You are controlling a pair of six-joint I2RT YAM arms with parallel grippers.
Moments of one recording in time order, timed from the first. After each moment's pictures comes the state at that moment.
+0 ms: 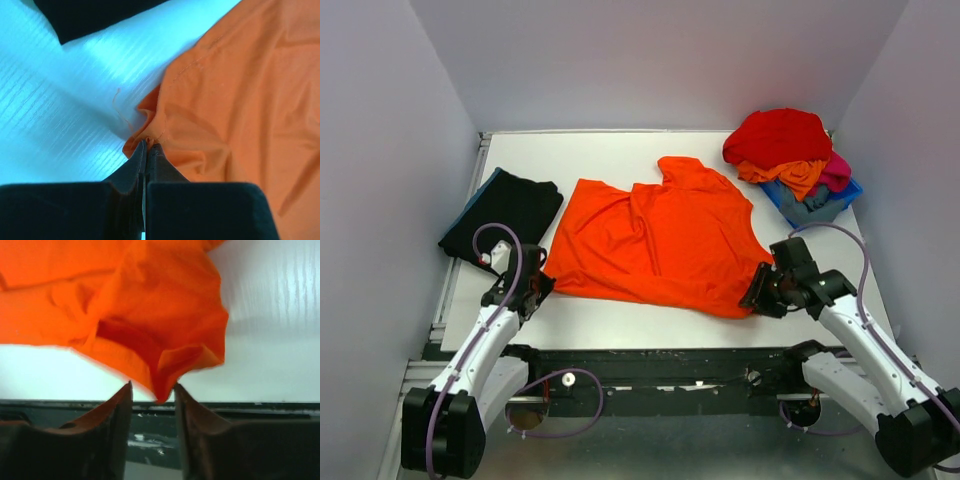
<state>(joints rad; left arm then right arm) -0.15 0.86 0.41 -0.44 -0.23 -0.98 0.35 0.87 0.64 -0.87 -0.08 0.71</state>
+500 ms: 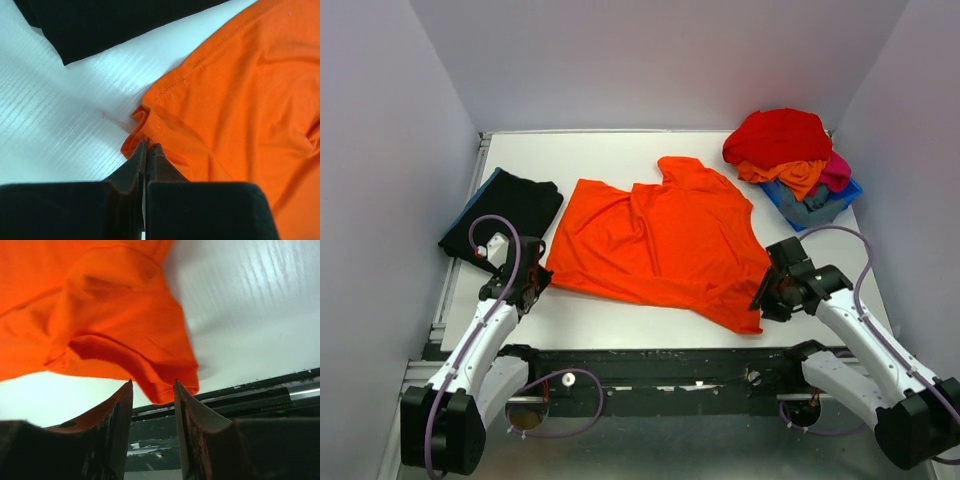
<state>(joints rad) -0.15 0.87 0.47 -0.48 -0.26 -0.98 0.35 0.86 0.65 -0.98 0.05 0.83</state>
